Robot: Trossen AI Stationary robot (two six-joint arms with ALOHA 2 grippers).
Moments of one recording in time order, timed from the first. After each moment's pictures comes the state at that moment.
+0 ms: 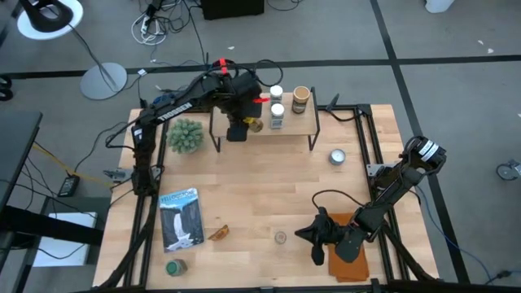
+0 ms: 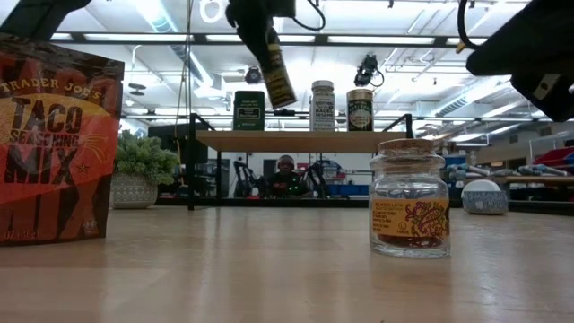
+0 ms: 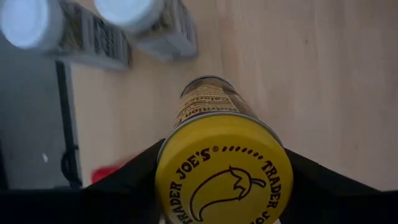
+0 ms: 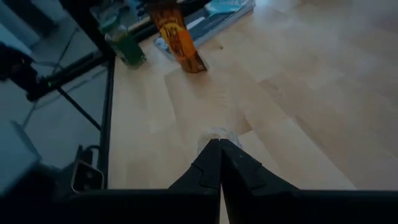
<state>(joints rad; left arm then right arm) 0.36 1.92 2.23 -1.42 -0.07 0.50 0.84 1.60 0.74 0.23 0.83 0.96</state>
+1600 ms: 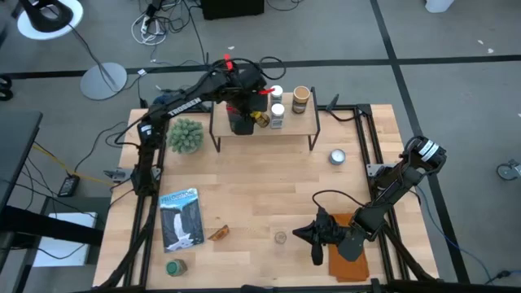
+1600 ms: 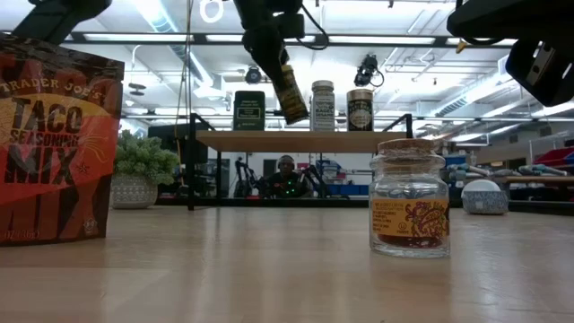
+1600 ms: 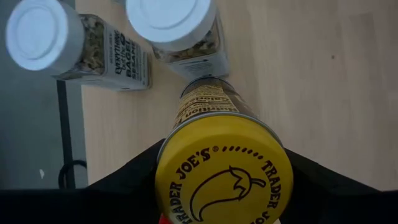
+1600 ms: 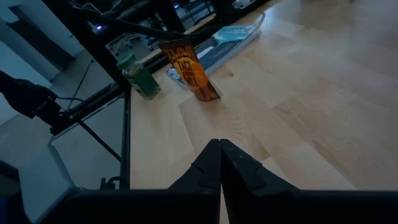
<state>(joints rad) 0.43 1.99 2.22 -1.30 -0.01 0.57 0.84 1.60 0.74 0.36 0.89 0.94</state>
